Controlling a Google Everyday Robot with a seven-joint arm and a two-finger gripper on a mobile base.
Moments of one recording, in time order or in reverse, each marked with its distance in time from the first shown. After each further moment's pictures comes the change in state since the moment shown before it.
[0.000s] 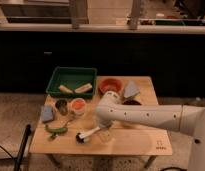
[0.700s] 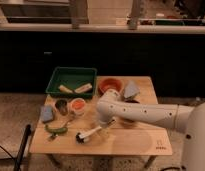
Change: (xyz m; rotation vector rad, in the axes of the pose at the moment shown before) arm 0.005 -0.010 0.017 -0.028 -0.053 -0.030
